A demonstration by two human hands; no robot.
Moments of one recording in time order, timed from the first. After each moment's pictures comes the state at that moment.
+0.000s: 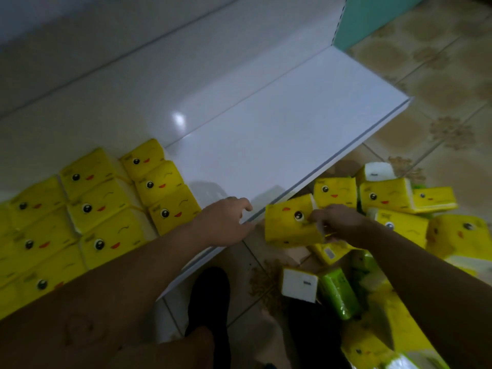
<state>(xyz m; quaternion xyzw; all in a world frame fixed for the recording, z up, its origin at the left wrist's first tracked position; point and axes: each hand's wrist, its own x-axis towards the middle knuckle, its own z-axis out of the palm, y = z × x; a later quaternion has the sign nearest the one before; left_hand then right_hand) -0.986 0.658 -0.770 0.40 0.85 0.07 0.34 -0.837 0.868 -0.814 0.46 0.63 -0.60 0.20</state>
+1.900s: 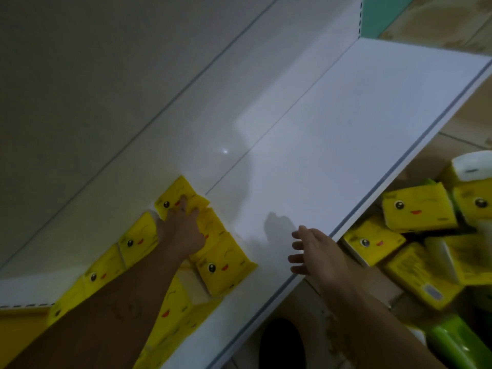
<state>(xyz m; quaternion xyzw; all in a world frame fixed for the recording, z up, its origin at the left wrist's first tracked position) -1.147 0.598 -0.805 0.22 0.91 -0.30 0.16 -0.925 0.752 -0.828 0.47 0.48 -0.74 -0.01</state>
